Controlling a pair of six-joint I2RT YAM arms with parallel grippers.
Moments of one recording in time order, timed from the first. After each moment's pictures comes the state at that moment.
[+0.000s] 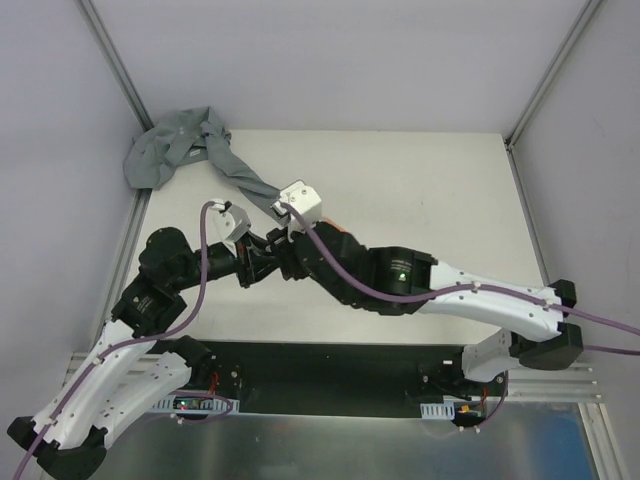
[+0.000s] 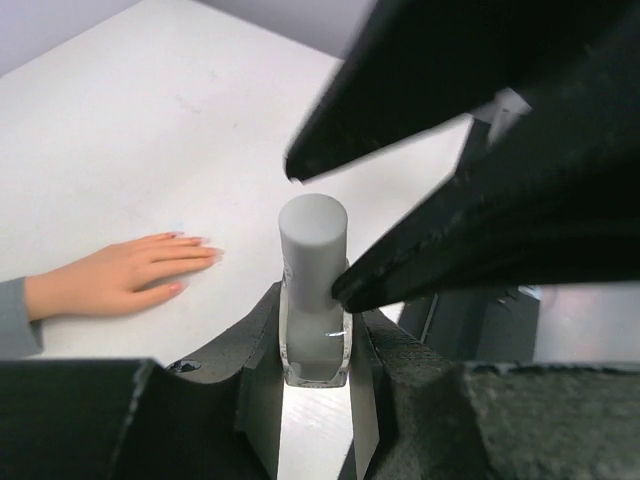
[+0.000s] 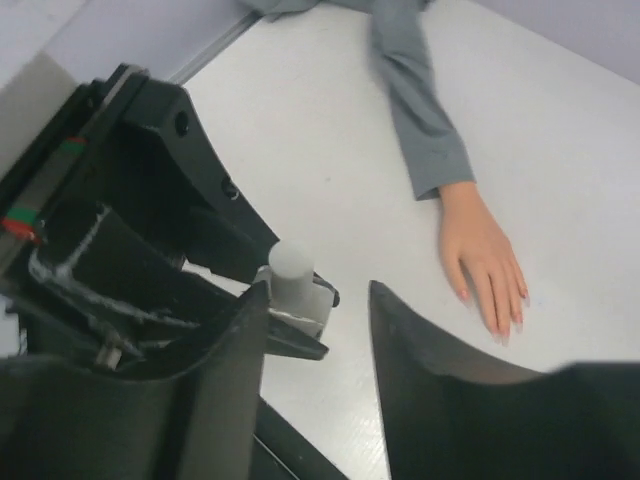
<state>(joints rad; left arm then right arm) -0.56 0.63 0.81 -0.27 0.59 -0.13 1.44 1.51 1.69 -0.59 0.72 0.30</state>
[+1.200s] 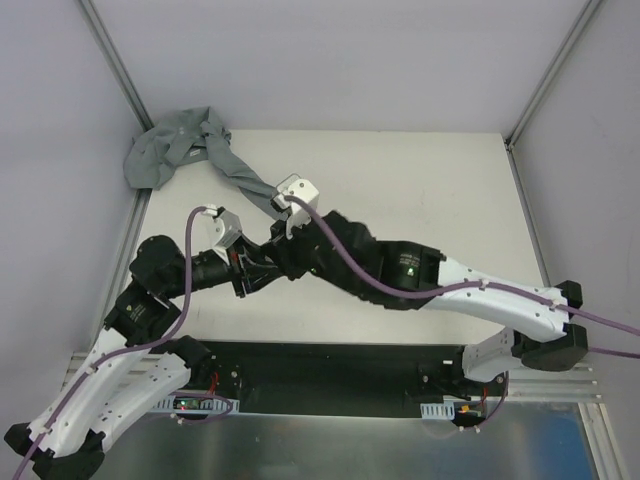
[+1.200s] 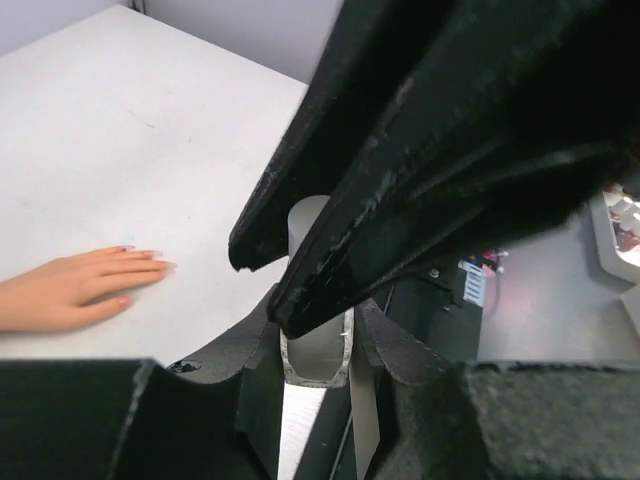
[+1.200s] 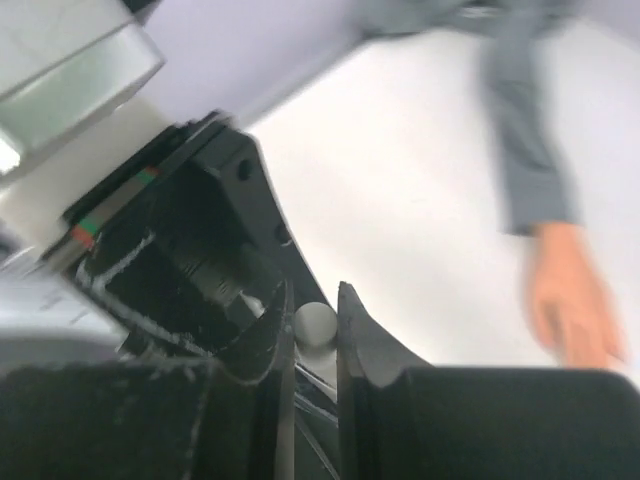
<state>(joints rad) -0.55 0.54 0.78 -0.25 0.66 -0.26 1.29 1.41 1.58 -0.43 0.09 0.25</state>
